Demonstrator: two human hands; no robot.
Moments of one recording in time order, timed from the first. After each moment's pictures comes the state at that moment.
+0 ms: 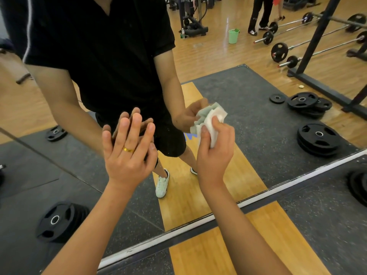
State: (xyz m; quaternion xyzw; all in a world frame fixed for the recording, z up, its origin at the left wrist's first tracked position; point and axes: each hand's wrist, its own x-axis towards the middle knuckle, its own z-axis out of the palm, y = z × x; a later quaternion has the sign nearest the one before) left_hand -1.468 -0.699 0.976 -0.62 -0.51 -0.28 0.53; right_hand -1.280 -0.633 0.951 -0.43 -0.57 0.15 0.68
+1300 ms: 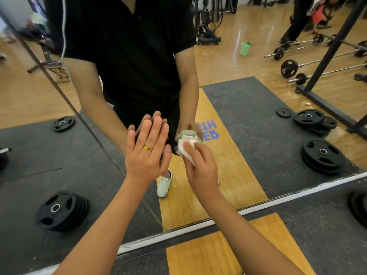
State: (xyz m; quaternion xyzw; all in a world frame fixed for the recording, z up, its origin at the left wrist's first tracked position) left_hand -1.497 -0.726 0.959 -0.60 -0.53 -0.30 0.52; right_hand -1.329 -0.685 0.919 -0.27 -0.76 0.07 0.58
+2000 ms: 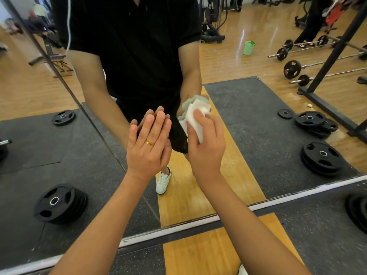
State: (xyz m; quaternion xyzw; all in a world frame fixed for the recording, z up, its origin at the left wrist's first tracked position) left_hand -1.499 -0.727 0.957 -0.60 -0.53 -0.30 0.51; right_hand -1.343 -0.671 0.980 -0.31 -0.68 0.09 0.66
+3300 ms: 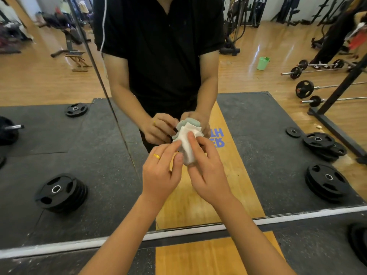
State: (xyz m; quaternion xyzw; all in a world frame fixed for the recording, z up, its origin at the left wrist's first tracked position) left_hand -1.445 -0.771 0.960 -0.56 -0.61 -0.51 0.24; right_hand -1.312 -0.699 0.968 -0.19 -0.85 0.24 0.43
